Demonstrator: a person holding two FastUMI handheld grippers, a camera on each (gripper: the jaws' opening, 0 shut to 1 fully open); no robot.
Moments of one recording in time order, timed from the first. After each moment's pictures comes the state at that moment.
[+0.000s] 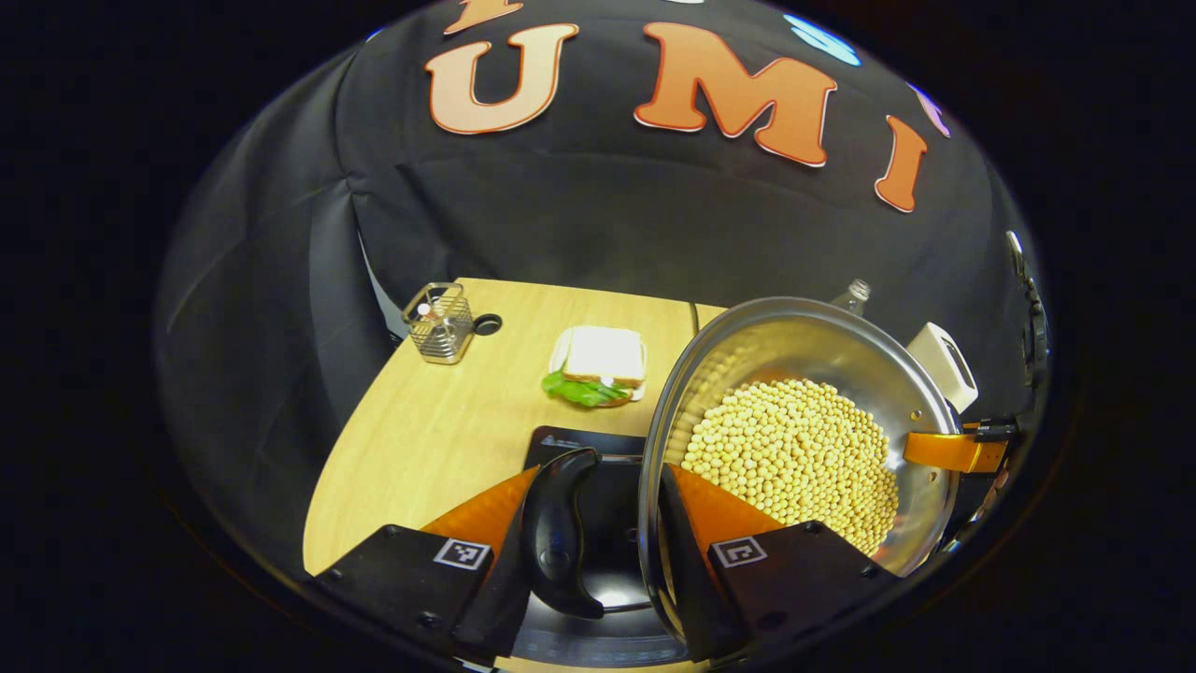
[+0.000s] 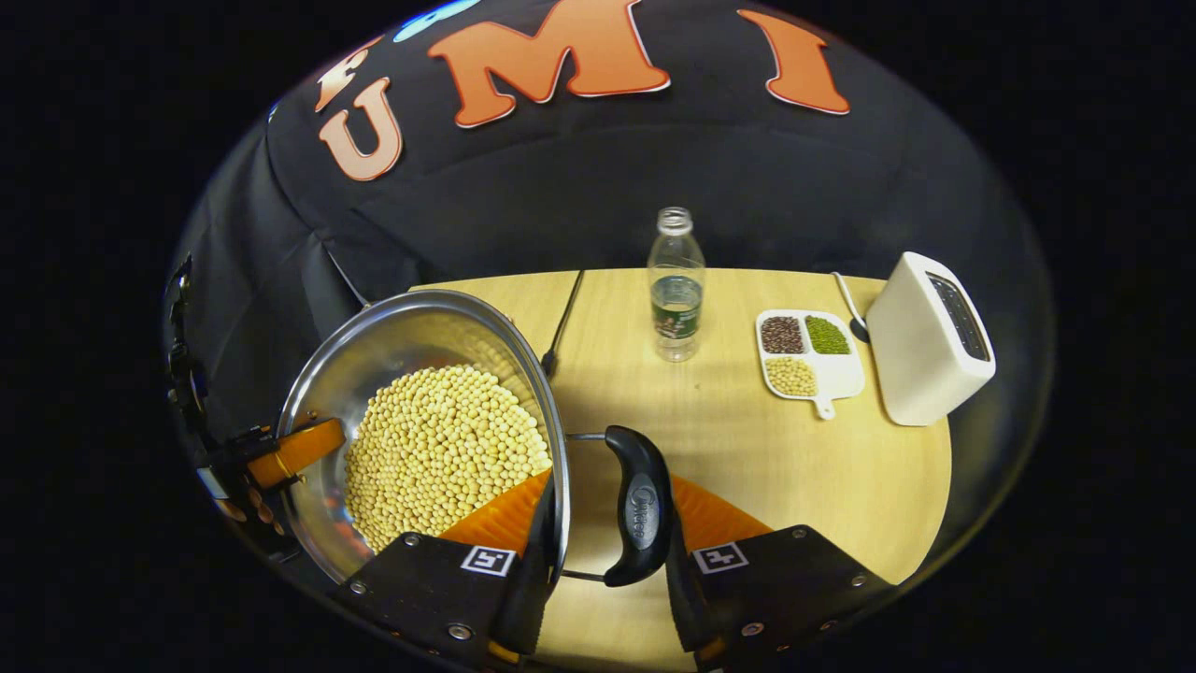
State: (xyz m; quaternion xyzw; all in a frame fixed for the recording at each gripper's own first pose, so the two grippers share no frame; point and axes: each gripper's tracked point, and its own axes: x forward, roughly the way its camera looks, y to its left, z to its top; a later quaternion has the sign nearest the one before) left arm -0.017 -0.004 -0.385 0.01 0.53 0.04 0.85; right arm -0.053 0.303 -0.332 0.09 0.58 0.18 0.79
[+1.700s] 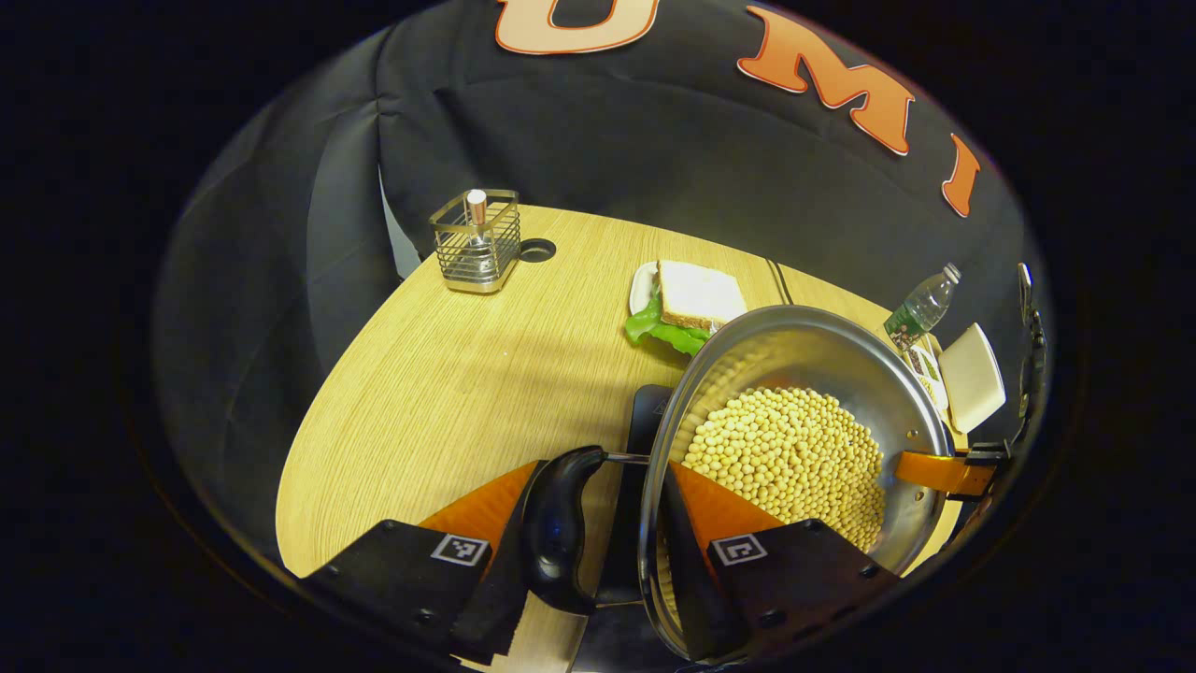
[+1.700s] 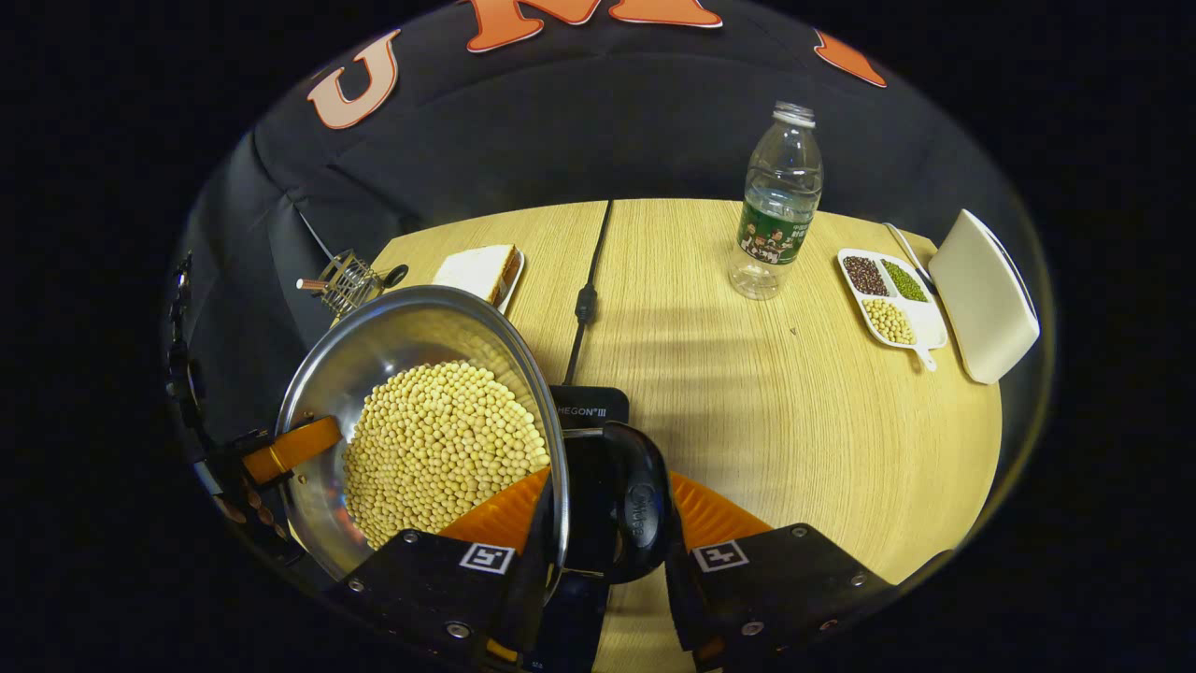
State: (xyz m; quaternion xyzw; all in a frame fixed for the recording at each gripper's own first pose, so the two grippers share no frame) left arm -0.008 0.001 -0.390 -0.04 0.58 0.06 0.81; right arm -0.077 0.392 -0.403 0.08 0.62 0.16 0.76
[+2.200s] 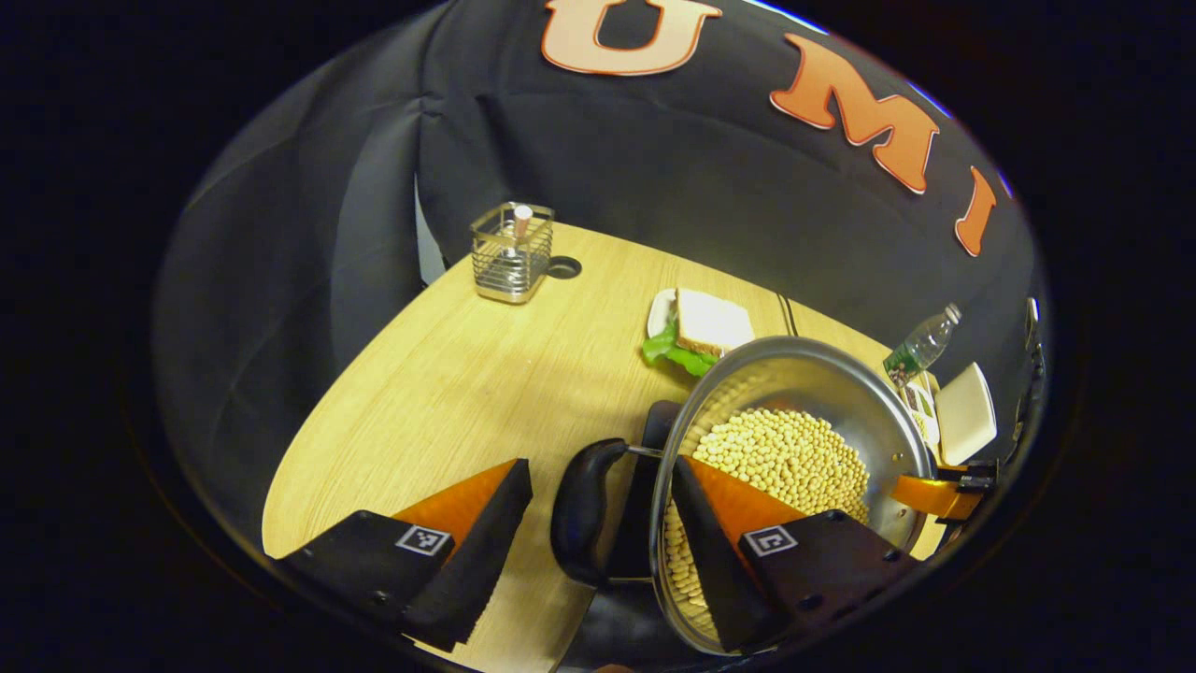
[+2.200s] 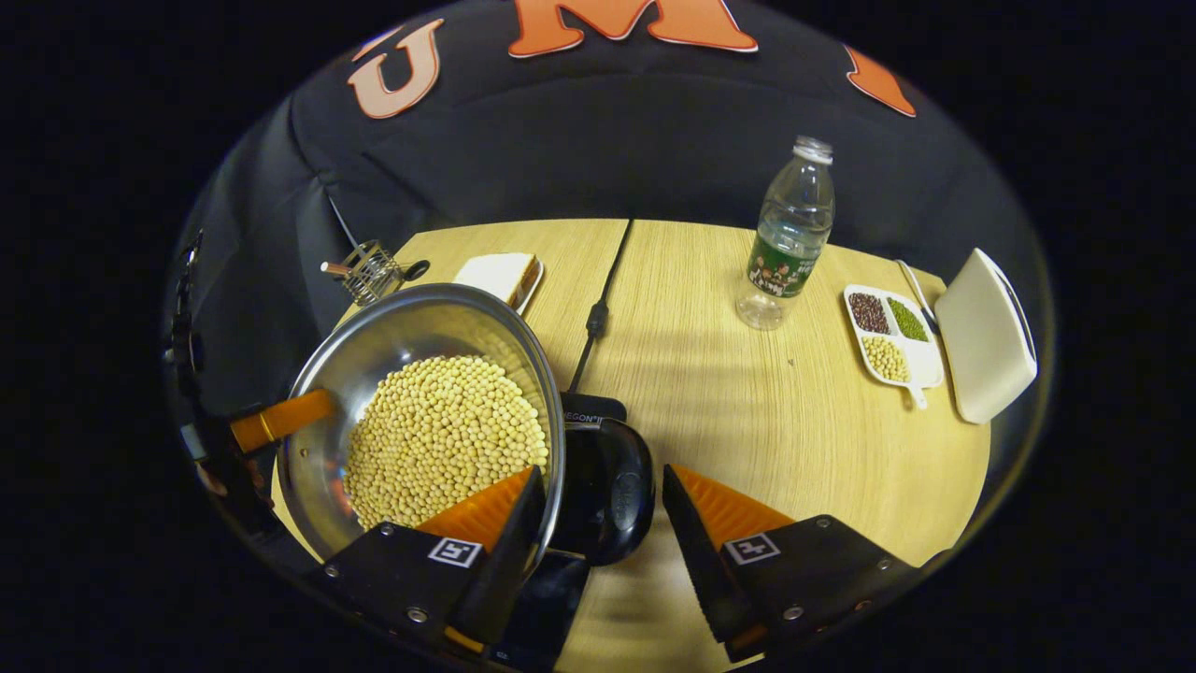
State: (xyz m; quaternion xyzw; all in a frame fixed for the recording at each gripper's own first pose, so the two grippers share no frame) left arm -0.018 0.016 -0.356 -0.07 0.53 0.11 0.84; right arm -0.069 0.377 -0.381 0.04 0.58 0.22 0.78
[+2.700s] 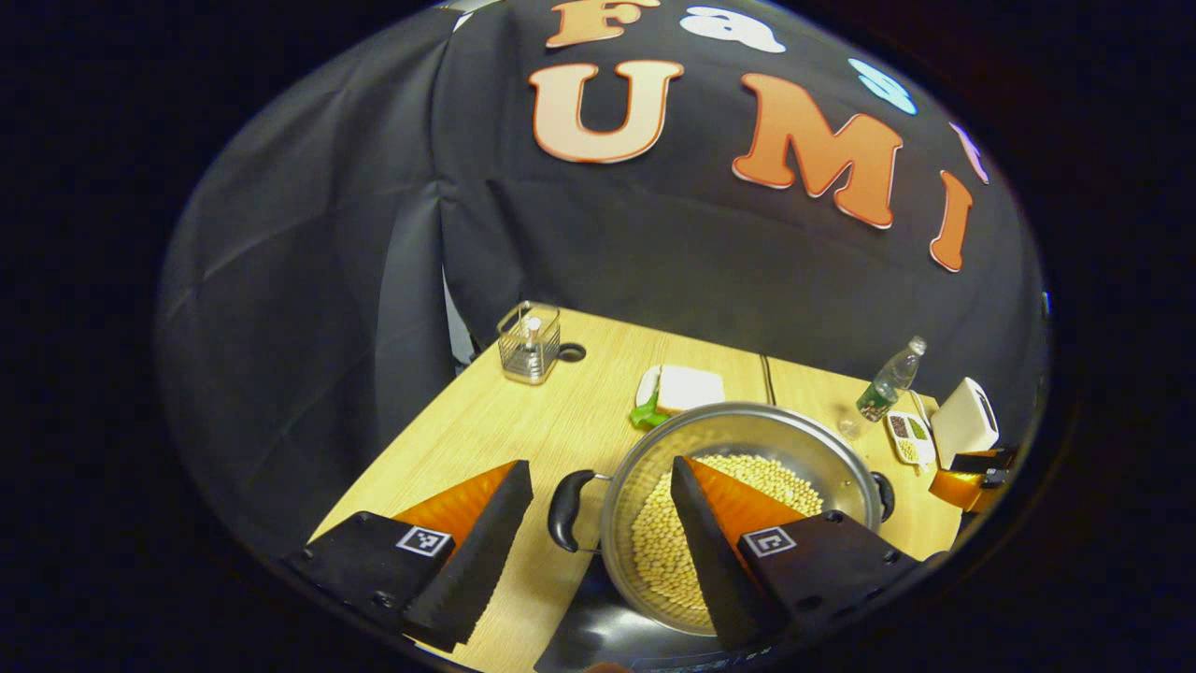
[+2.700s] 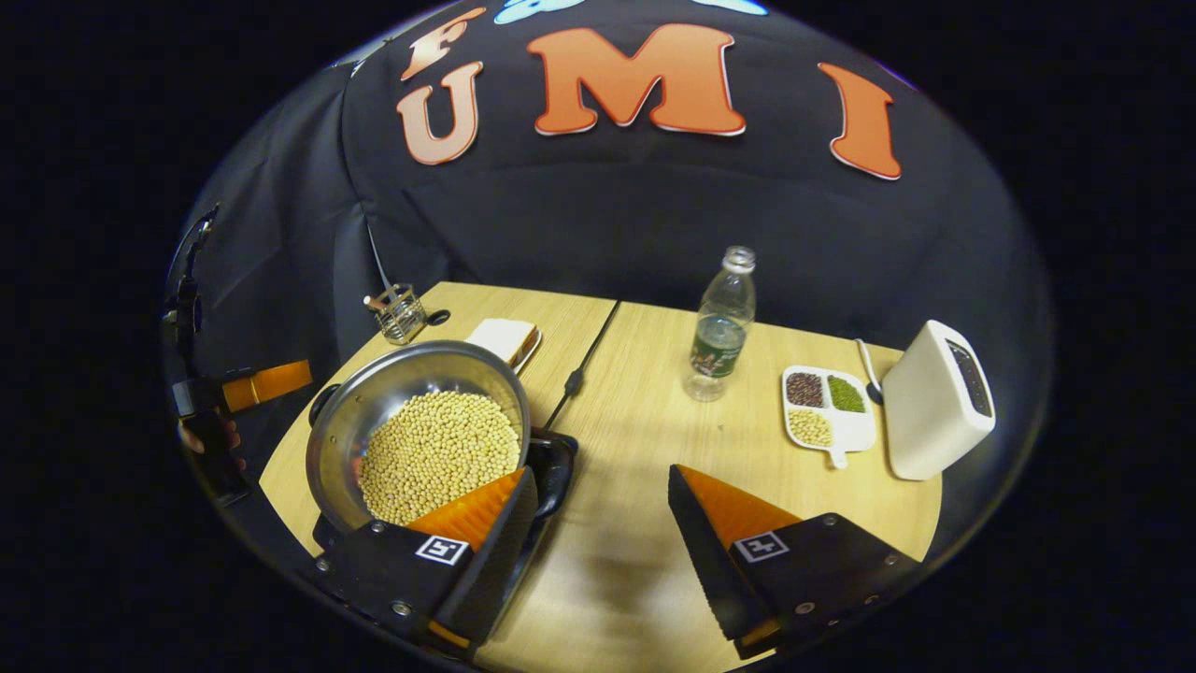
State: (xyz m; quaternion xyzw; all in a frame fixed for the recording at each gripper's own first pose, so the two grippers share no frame) left arm 0.003 -0.026 -0.244 0.01 0.42 0.11 0.90; right arm -0.035 0.286 -0.300 0.03 0.47 0.22 0.85
